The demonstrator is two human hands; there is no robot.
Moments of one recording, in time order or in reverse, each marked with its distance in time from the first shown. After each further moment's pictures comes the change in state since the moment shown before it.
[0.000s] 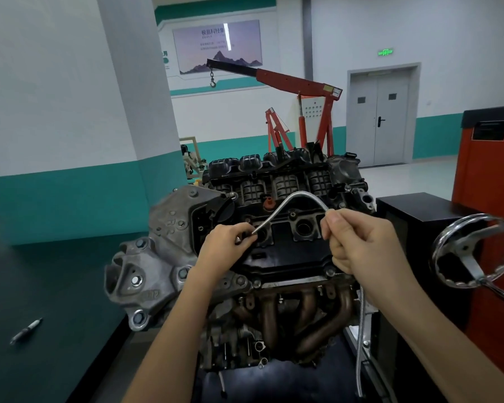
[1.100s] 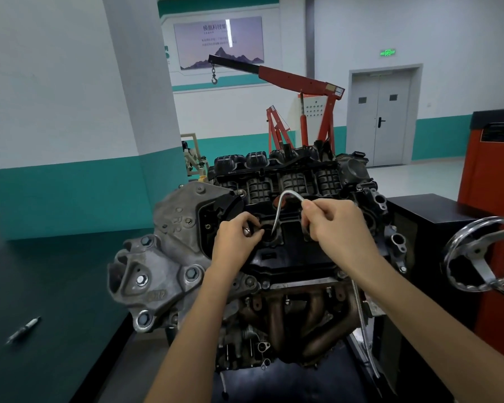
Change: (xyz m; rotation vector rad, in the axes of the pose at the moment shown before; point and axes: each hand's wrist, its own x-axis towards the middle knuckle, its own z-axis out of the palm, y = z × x) left_hand 0.012 -0.004 0.016 -0.222 0.153 -0.231; right_hand 0.047 0.017 0.040 -0.459 0.053 0.008
